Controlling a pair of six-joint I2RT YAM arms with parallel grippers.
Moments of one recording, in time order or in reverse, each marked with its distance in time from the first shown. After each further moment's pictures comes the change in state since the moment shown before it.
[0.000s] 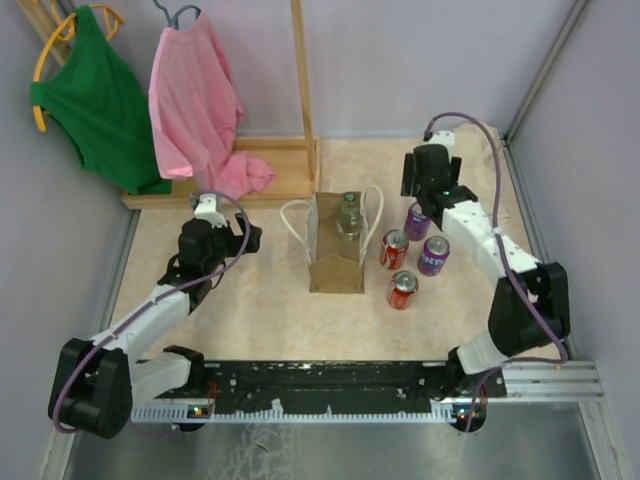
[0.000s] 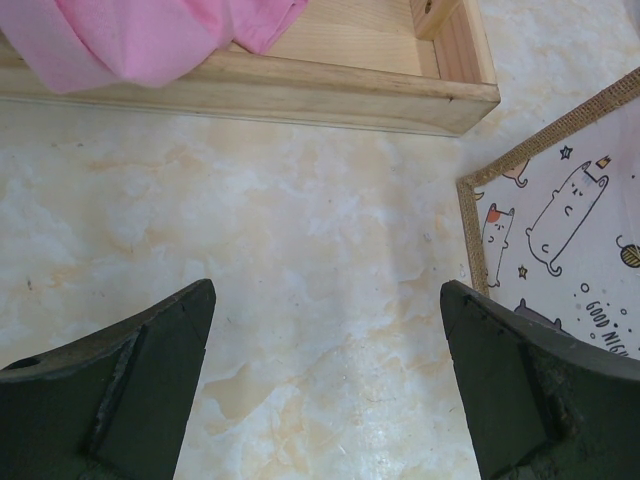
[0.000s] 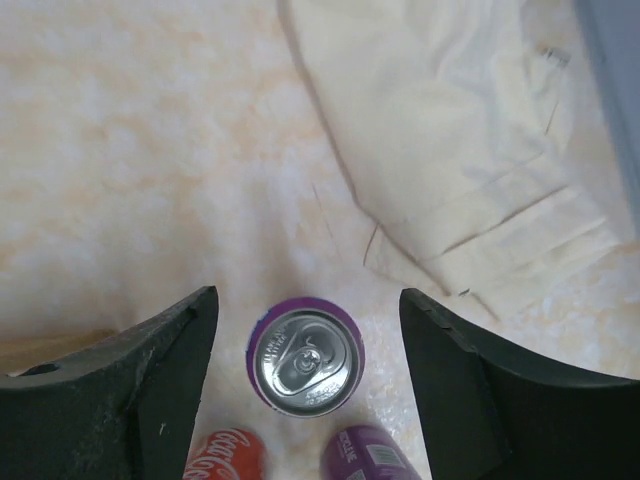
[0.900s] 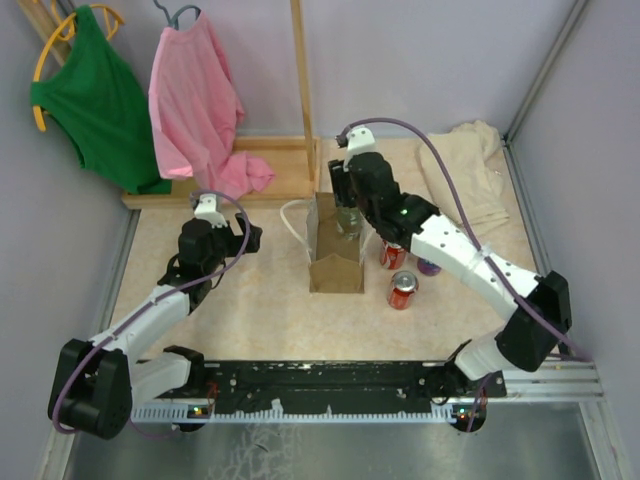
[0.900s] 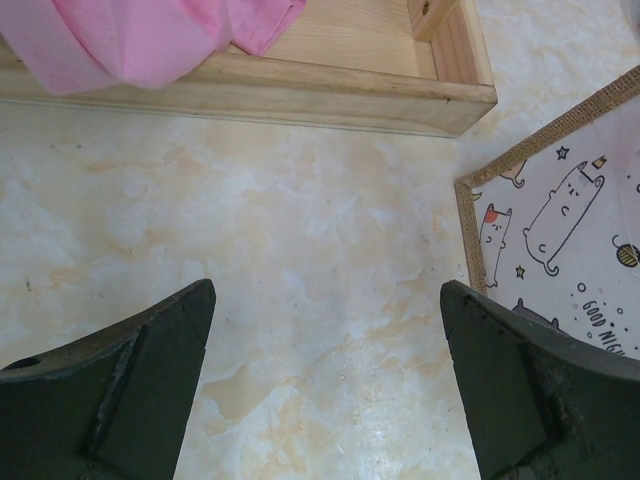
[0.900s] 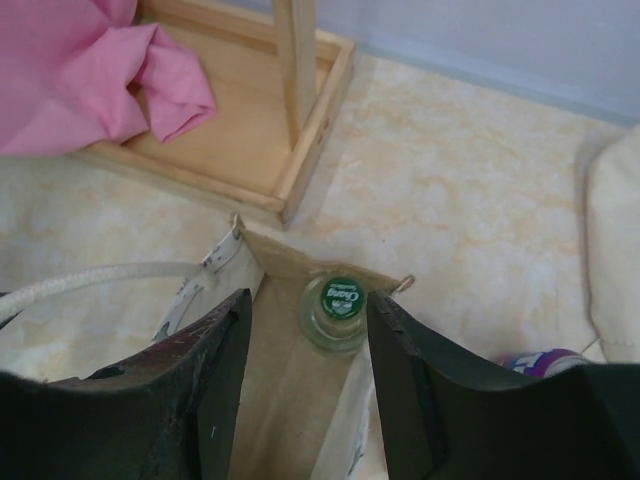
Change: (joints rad) left arm -0.002 -0.003 0.000 0.000 0.000 -0.001; right arm 0.455 -0.107 0.175 0.014 -0.048 -0.083
